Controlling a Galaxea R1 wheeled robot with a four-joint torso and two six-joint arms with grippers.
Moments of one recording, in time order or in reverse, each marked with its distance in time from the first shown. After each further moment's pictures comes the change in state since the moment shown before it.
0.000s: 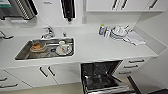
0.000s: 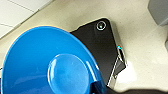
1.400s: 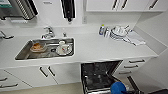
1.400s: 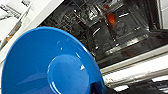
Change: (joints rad) left arm 0.607 0.384 -0.797 0.096 -0.591 0.036; right arm 0.673 -0.190 0.301 0.006 -0.119 0.218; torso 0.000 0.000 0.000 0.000
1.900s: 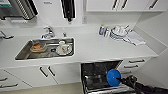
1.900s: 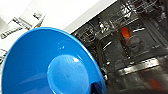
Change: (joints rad) left arm 0.123 0.219 -0.221 0.039 -0.011 0.043; right arm 0.212 0.076 -0.047 0.066 -0.098 0.024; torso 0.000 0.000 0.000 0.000
